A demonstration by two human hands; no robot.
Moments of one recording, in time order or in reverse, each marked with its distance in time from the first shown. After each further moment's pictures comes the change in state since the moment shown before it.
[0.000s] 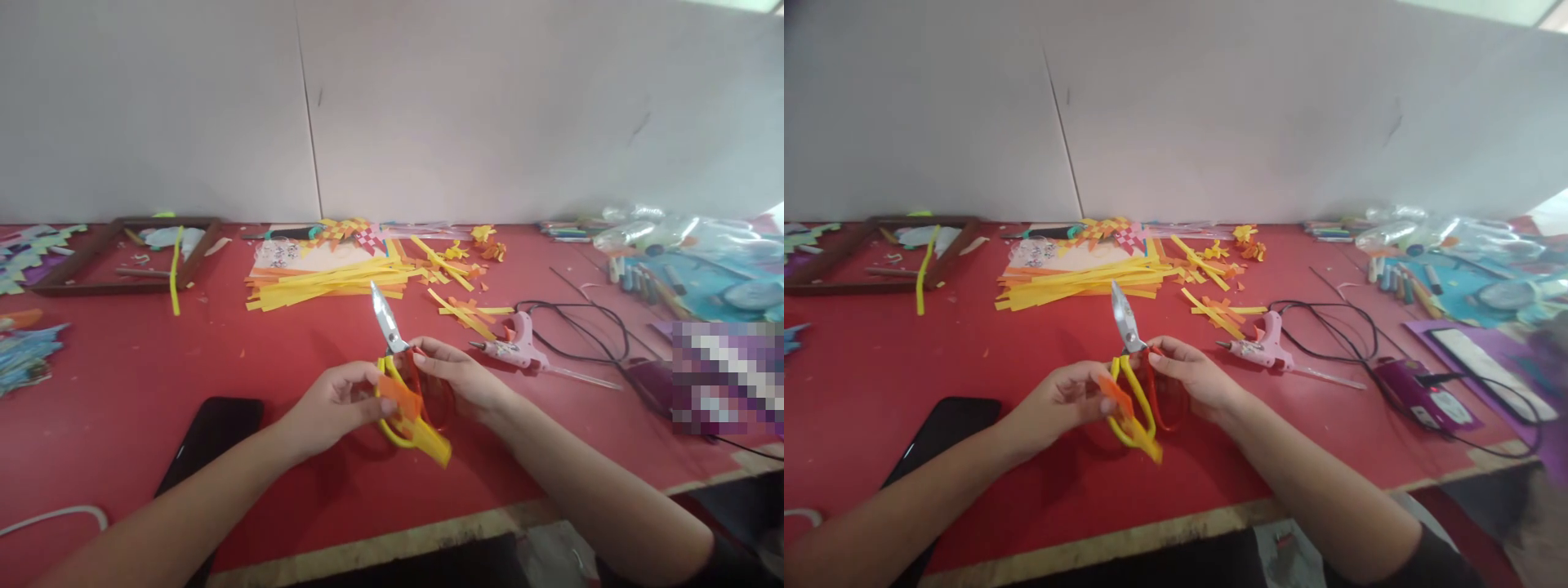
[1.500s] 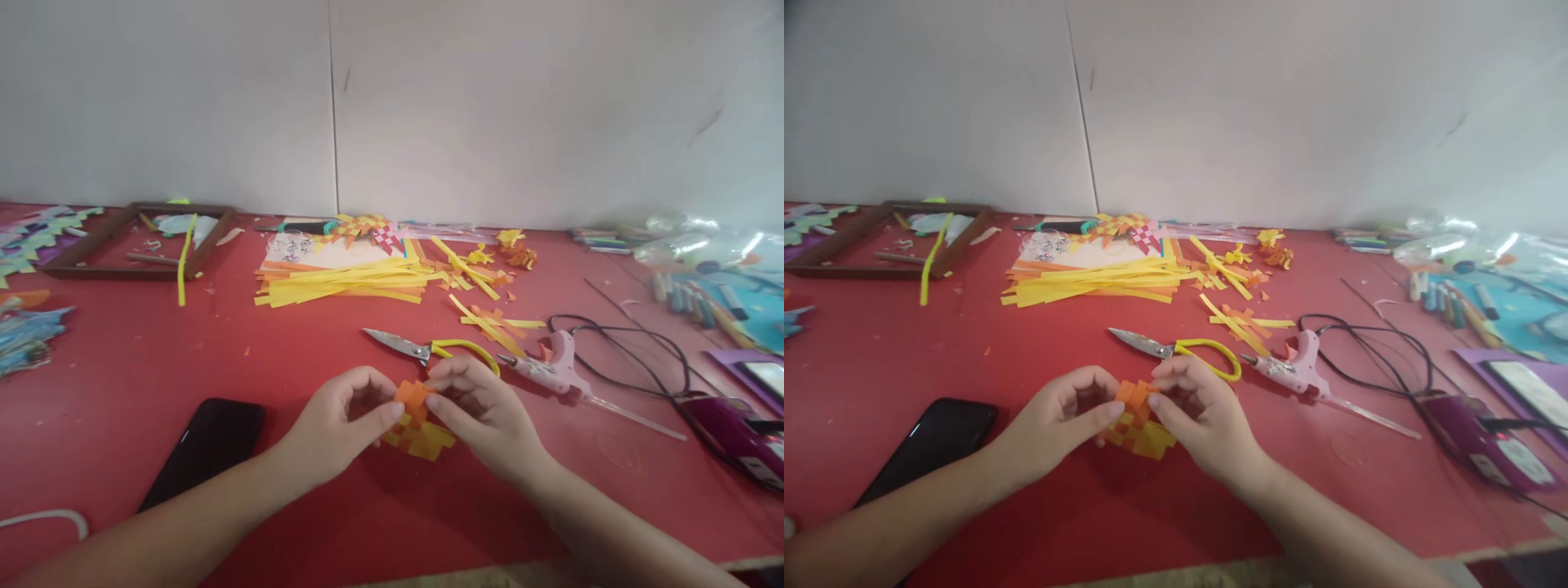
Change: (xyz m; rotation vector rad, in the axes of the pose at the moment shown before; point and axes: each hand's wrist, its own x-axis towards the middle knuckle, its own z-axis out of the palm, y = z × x) left_hand -0.006 -0.002 0.003 -0.032 0.157 -0.161; right_hand -0.017 0.008 0.017 -0.413 0.203 -0.317
